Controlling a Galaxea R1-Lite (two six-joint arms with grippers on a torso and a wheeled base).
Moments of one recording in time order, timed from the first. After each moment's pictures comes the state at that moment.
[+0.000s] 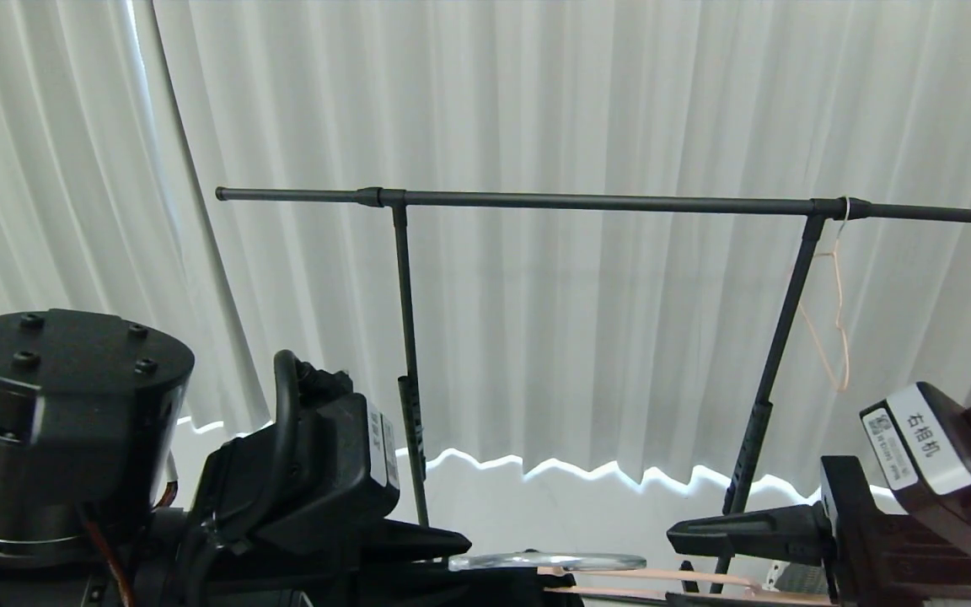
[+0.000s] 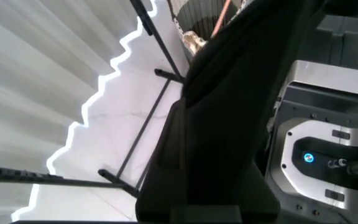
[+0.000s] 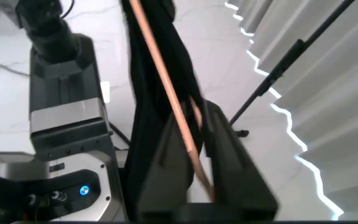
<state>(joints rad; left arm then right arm) -0.79 1.31 -0.73 -0.02 -0.37 0.37 1.00 1.24 -0.64 -0.24 0.29 -0.13</state>
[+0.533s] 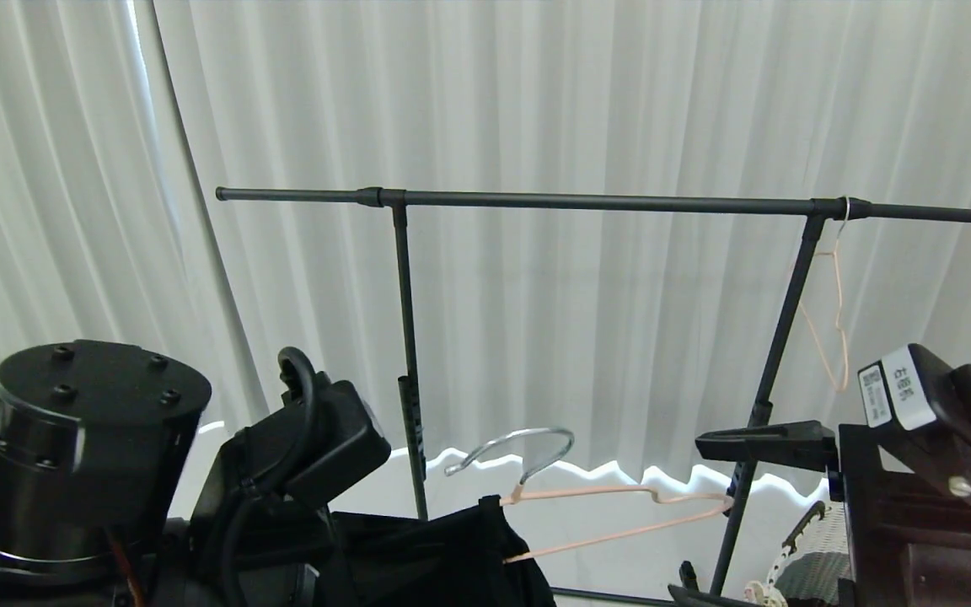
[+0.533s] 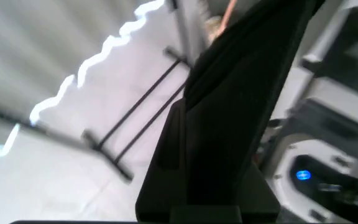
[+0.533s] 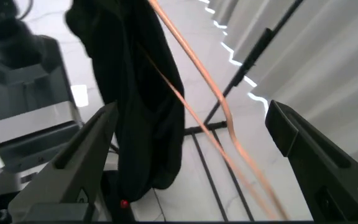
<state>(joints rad) -0.77 1.31 -0.67 -0.02 -0.19 0.15 0.91 1.24 -0.64 -0.24 0.20 -0.13</state>
